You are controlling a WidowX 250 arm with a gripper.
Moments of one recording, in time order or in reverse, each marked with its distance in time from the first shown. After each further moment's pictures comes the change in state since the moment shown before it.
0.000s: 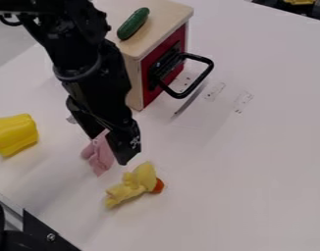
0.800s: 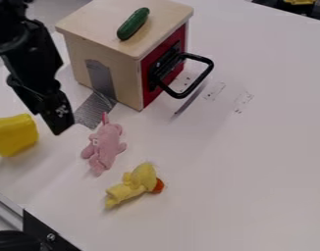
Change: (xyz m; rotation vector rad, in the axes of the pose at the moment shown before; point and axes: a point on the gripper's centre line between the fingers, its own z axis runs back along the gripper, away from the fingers) arm -0.028 0.101 0.004 0.003 0.048 0.006
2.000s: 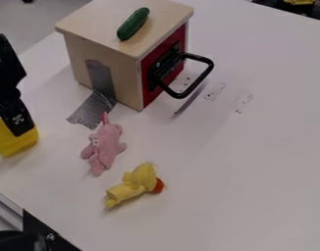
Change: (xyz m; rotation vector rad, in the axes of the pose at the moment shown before) arm -0.021 0.054 -0.035 0.091 0.045 -0.148
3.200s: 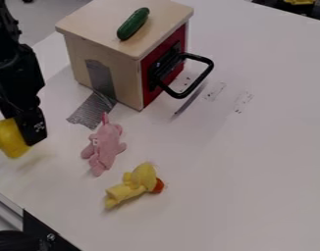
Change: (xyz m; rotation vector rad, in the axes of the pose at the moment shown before) arm 0.007 -0.029 0.006 -0.065 0.107 0.153
